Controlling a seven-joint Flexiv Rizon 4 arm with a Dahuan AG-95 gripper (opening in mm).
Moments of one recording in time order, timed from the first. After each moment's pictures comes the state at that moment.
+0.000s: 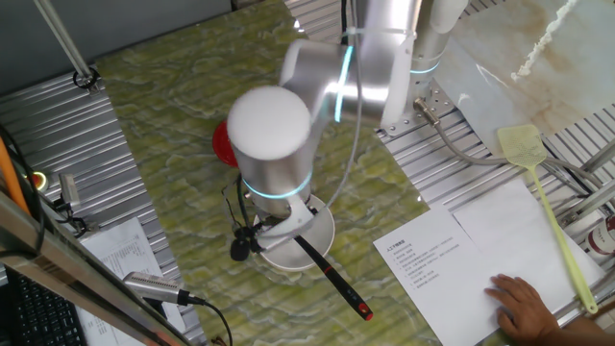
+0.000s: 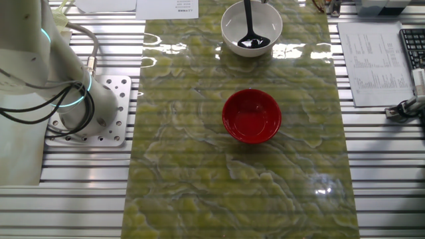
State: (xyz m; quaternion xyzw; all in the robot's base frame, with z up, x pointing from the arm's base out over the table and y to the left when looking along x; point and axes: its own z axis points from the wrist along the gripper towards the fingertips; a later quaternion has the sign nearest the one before) arm 0.503 0.274 0.149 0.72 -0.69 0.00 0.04
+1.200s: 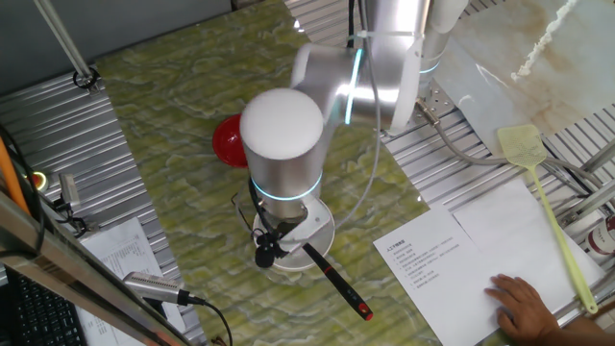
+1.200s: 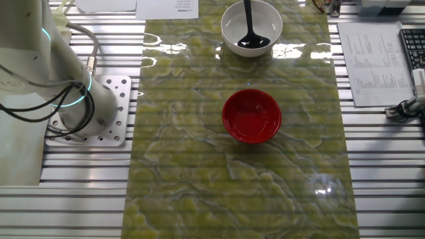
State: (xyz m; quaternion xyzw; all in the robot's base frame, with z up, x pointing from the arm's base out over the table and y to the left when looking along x) arm 0.494 0.308 0.147 0.77 -0.64 -0.03 0.00
